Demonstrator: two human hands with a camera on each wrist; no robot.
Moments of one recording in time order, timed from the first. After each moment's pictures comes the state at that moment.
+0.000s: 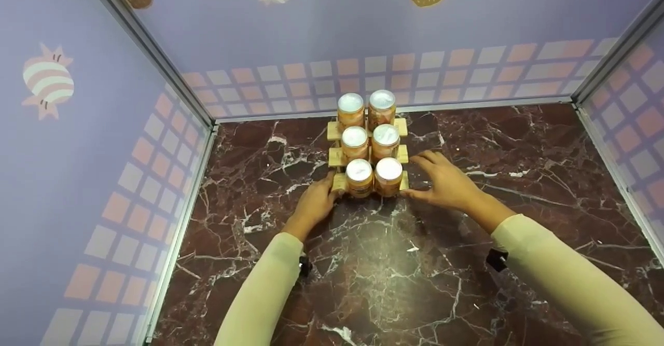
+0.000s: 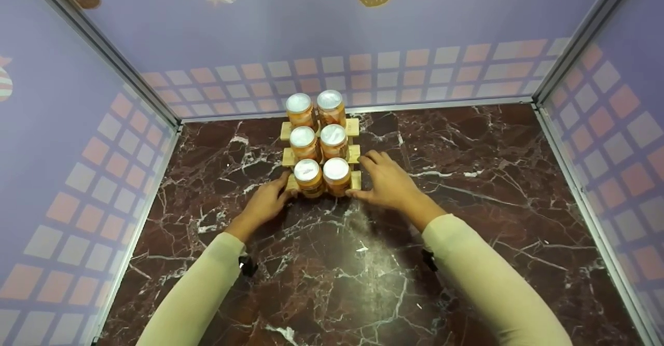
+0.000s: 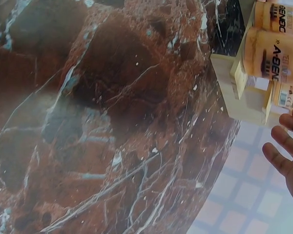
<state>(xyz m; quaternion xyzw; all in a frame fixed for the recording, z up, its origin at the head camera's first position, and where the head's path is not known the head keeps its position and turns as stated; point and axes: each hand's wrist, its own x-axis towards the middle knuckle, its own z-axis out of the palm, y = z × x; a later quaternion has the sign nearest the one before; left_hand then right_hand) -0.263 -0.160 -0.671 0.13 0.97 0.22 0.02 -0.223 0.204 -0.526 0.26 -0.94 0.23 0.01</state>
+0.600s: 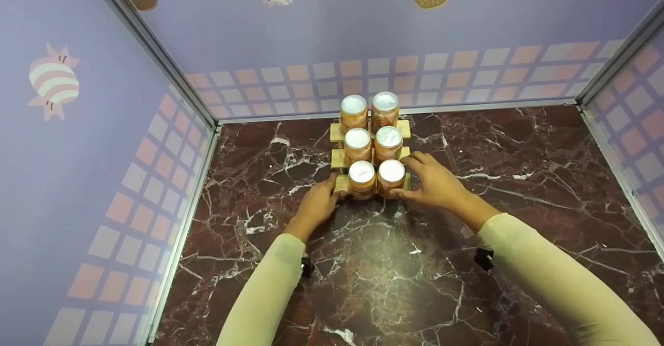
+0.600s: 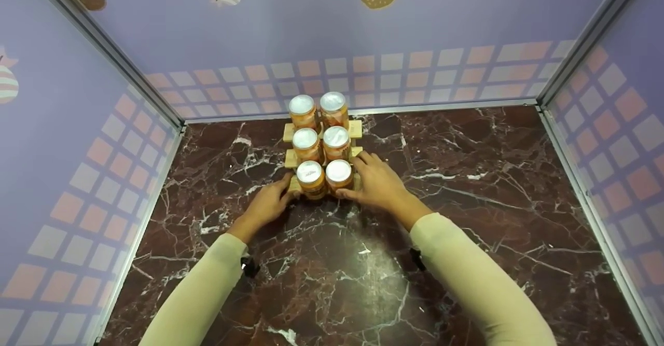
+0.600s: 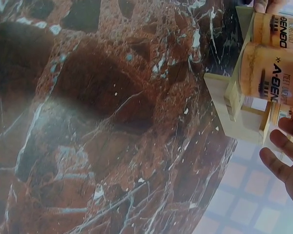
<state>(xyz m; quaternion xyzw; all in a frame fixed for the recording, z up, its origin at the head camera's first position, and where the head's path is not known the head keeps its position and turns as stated) -0.266 -0.161 -0.673 0.12 0.97 0.22 0.03 -0.234 0.178 -0.532 0.27 -0.93 0.24 0.03</state>
